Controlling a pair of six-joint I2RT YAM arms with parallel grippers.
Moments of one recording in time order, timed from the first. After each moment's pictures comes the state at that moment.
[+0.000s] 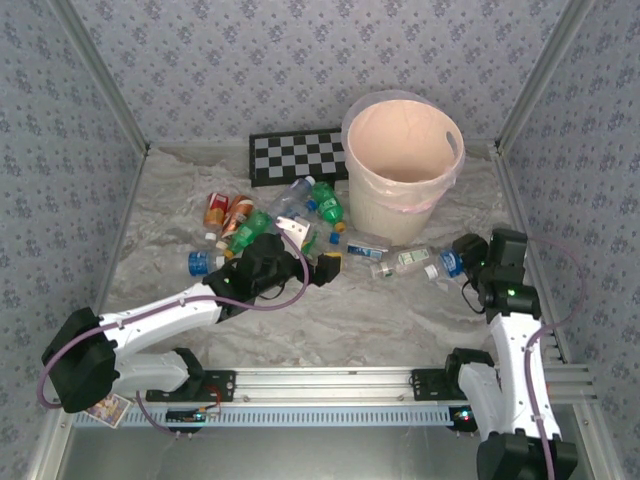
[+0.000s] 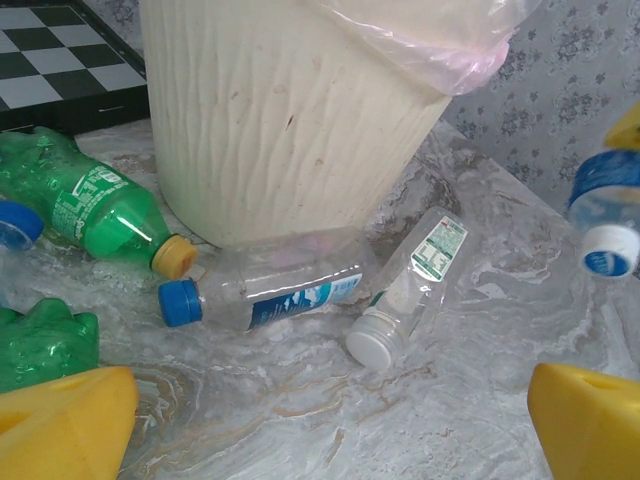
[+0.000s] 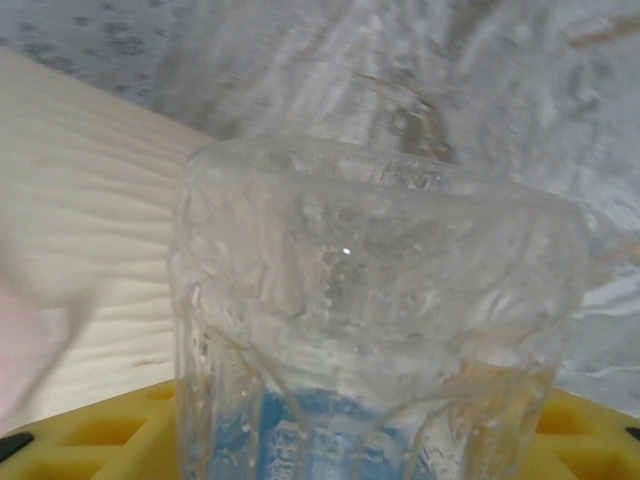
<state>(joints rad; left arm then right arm) -0.92 1.19 0.70 0.16 -0.05 -0.37 -0.13 0.73 0.71 -0.67 -0.07 0.88</state>
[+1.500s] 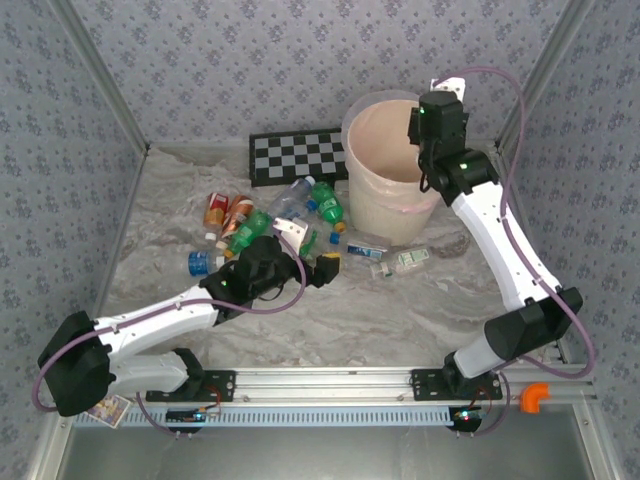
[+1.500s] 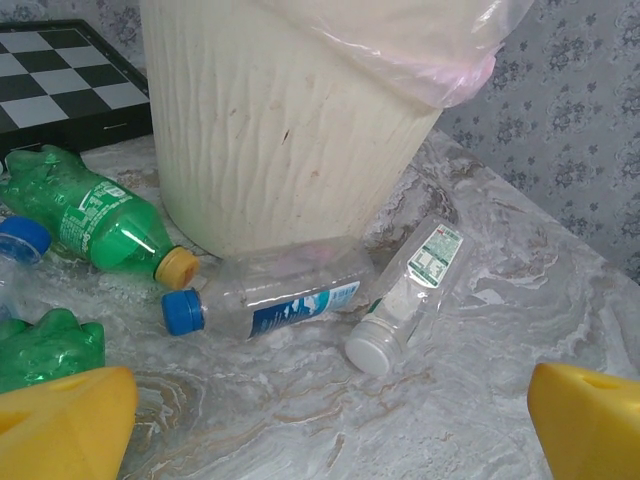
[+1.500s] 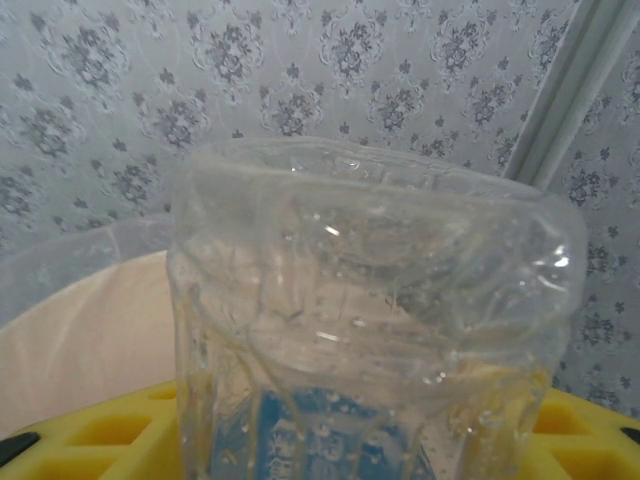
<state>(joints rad) -0.93 1.16 0.68 0.16 -0.06 -0.36 0.37 1.52 1.72 -0.54 0.60 0.14</state>
